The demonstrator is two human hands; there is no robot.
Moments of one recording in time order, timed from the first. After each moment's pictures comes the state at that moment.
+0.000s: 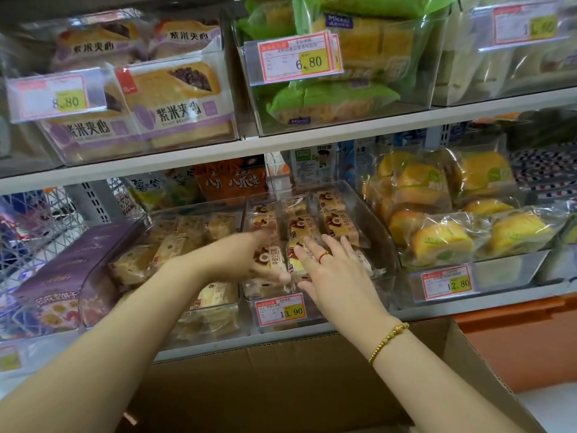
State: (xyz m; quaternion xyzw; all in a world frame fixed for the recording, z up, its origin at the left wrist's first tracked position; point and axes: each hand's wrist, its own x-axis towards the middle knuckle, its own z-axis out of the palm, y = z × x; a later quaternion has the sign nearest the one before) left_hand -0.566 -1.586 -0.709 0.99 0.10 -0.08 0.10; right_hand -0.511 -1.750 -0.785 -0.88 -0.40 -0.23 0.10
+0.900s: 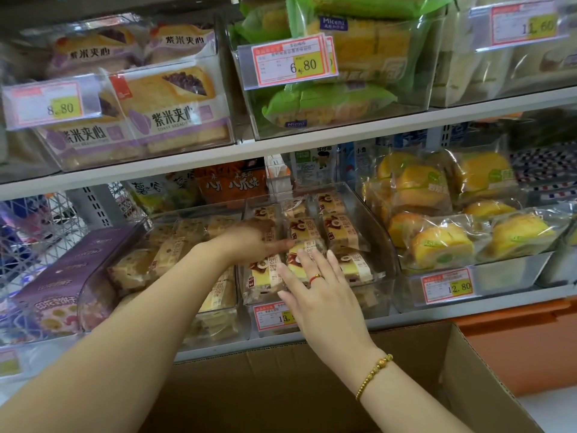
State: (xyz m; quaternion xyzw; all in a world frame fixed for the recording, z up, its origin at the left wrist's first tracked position) left_hand -0.521 -1.575 -0.718 0.98 0.18 -0.06 0.08; right_hand -0.532 -1.742 -0.815 -0.85 -0.39 -0.31 0.17
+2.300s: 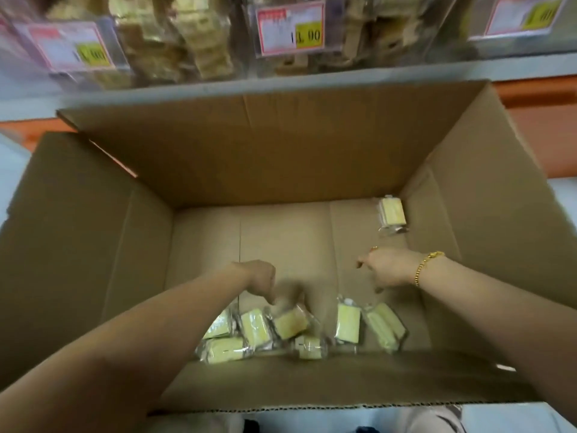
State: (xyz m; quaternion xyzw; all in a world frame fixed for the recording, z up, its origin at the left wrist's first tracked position) left_hand -0.754 -1.663 -1.056 0.85 0.11 -0.49 0.16; right_hand -0.629 -1.882 -1.006 -0.79 -0.40 0.42 -0.20
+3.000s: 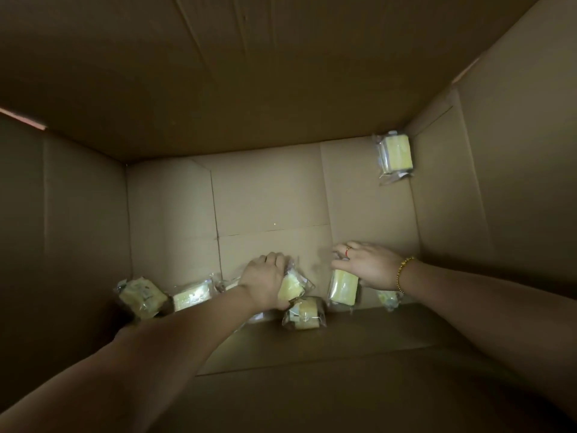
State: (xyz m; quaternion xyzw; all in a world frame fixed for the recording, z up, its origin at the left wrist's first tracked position) left_hand -0.800 -1.717 -1.158 0.92 0.00 -0.38 0.08; right_hand -0.659 -1.916 -1.134 -0.71 -0.57 0.39 -0.13
